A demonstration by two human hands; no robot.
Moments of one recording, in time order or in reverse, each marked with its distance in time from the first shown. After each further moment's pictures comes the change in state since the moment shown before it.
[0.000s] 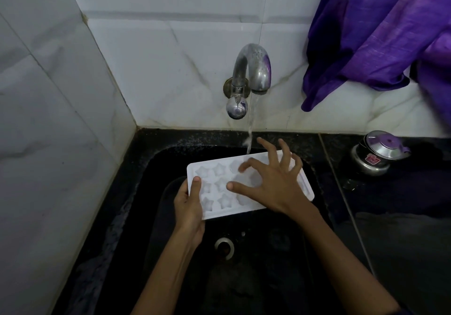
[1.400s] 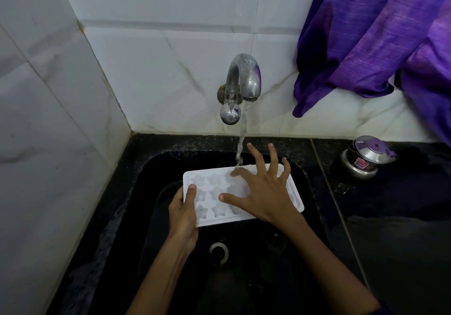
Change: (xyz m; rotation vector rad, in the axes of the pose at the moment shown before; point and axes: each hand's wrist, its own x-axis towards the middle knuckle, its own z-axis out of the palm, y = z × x) left_hand 0.000 -0.004 -0.003 0.033 0.025 -0.021; right_hand -0.001 0.002 0.024 -0.122 0.223 -0.100
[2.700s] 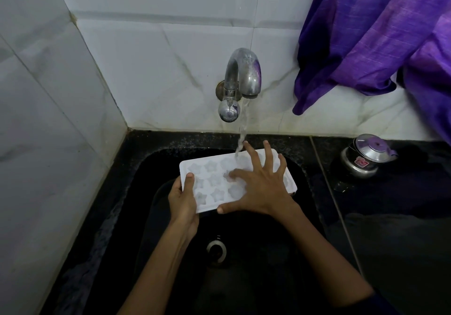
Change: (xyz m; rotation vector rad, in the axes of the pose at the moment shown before) left_hand 0.022 0.002 0.017 -0.010 0.063 0.038; right_hand 0.013 0.005 -0.009 -0.055 -0.321 -0.039
